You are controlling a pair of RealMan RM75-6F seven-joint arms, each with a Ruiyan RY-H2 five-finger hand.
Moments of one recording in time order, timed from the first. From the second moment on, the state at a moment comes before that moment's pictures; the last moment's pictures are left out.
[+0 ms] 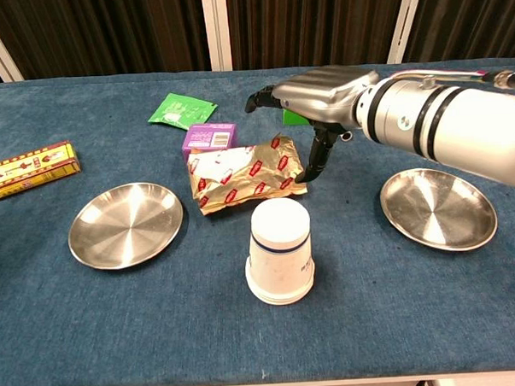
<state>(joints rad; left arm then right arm) -0.23 -1.23 -0.06 -1.66 1.50 1.42 0.16 0.92 -1.66 0.19 -1.48 -0.97 0.88 -0.64</state>
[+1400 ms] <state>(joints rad) -0.19 -1.19 -0.04 -1.67 1.56 1.49 0.16 0.82 -1.55 0.11 -1.54 -1.24 1.11 -0.48</state>
